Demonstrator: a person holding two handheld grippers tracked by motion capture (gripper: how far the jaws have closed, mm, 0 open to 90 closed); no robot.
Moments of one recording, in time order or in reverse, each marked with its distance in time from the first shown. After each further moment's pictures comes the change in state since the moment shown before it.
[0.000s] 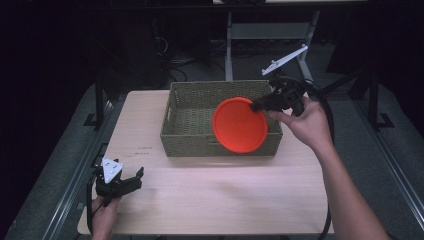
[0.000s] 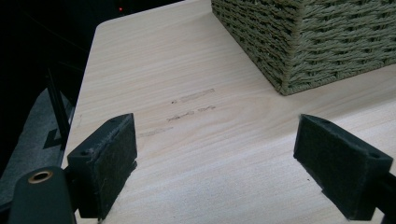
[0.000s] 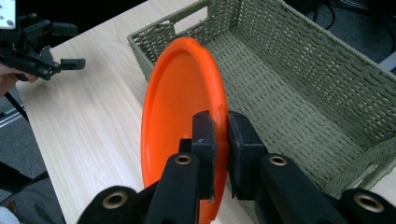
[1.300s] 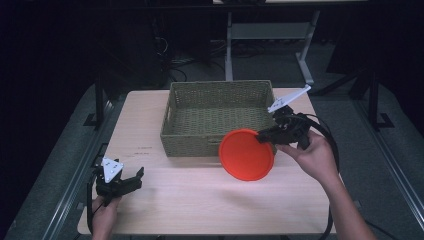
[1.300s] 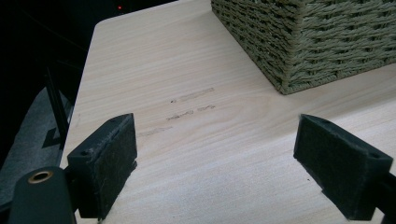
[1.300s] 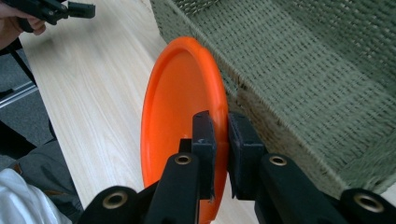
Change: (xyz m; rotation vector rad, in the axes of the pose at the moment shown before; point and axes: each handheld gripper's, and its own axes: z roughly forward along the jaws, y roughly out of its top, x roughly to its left) left arm 0.000 0.000 0.001 0.006 -0.001 0.002; right arm 0.021 -0.068 0.017 0.043 0.032 -0.013
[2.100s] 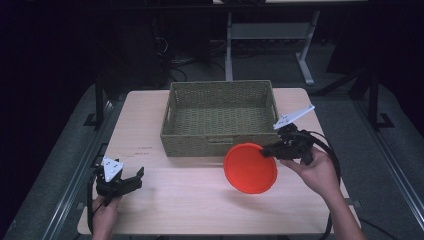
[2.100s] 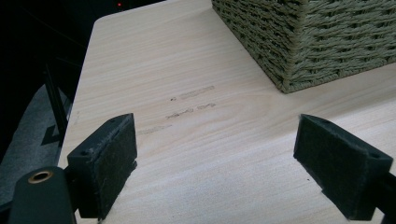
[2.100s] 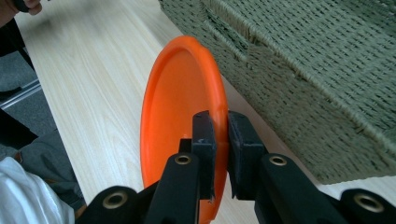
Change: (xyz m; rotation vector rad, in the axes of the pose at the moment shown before) left arm 0.000 0.000 0.001 0.005 0.001 -0.006; right arm -0.003 -0.044 0.019 0.008 0.026 0.037
